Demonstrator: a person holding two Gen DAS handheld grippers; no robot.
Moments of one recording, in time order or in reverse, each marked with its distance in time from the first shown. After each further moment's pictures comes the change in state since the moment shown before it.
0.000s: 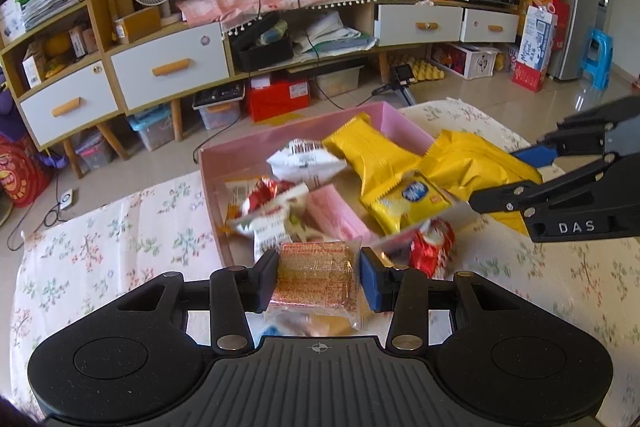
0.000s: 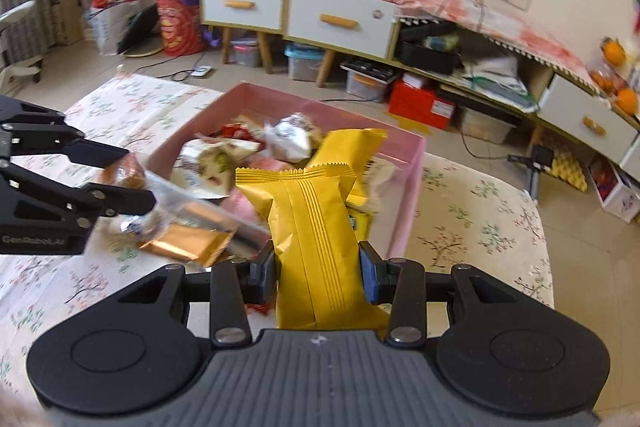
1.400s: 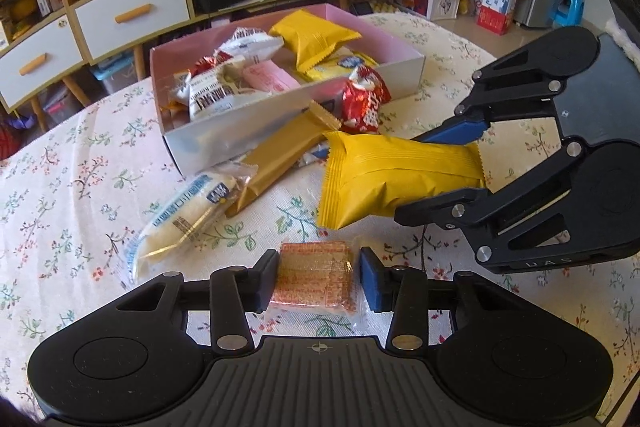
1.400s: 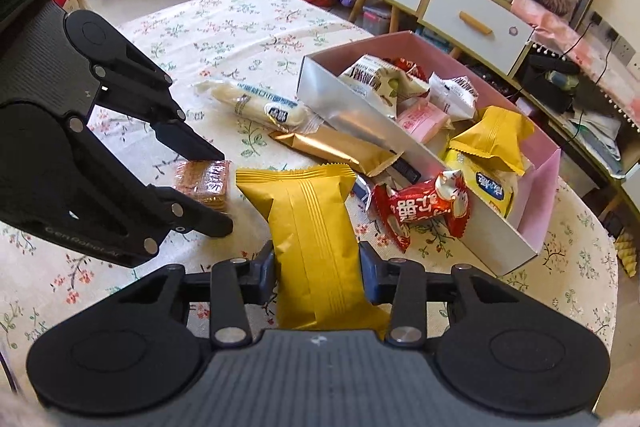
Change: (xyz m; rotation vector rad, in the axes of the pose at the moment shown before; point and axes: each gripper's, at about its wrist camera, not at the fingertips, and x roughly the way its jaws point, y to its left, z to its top) left arm -0.015 -0.031 -0.088 0.046 0.140 -0.085; right arm -0.010 0.077 -0.059 -0.376 0.037 0.205
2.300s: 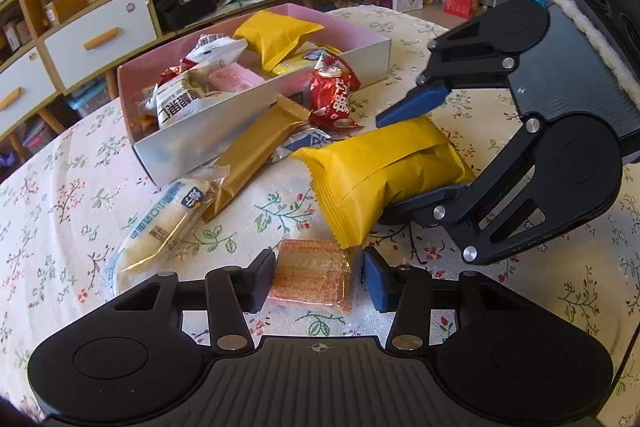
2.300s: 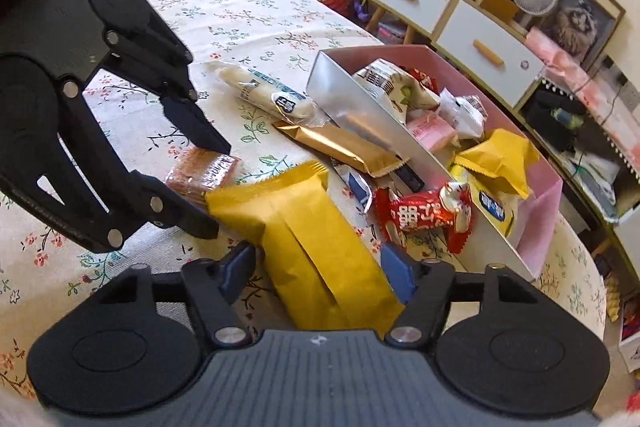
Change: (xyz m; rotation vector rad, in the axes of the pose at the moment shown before) left arm 0.009 -0.007 -0.012 0.118 -0.014 -0.043; right arm 0.012 0.005 -0.015 -0.121 -0.025 -0.029
